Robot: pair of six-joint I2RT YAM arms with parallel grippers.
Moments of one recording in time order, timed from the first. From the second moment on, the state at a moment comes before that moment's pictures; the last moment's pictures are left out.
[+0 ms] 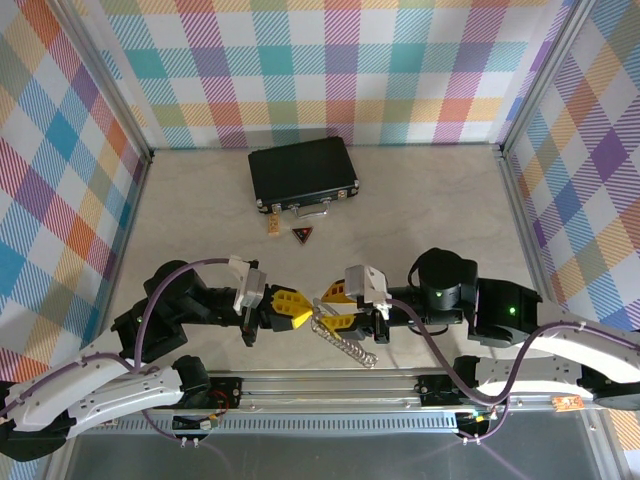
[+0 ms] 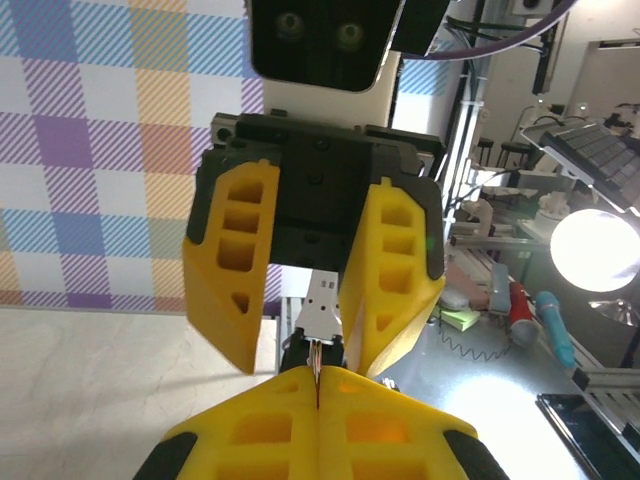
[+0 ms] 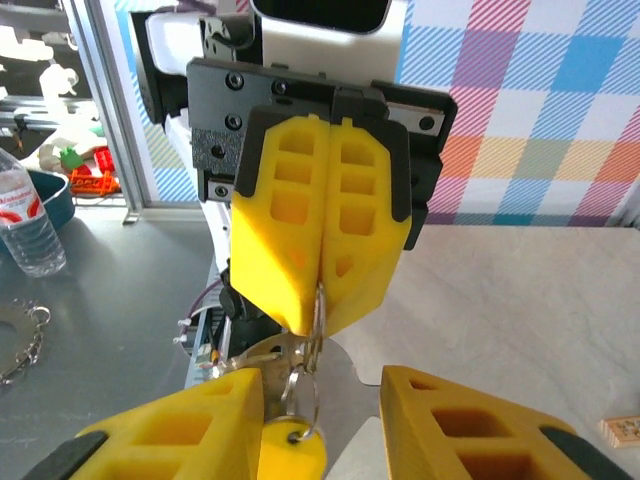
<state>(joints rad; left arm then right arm) -1.03 0.67 0.86 -0.13 0.58 -0.11 1.32 0.89 1.19 -0.52 -0.19 -0.14</state>
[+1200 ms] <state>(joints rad) -1.03 0.70 0.94 -0.34 0.43 0.00 1.32 1.02 1.32 -0.68 -0.08 -0.17</state>
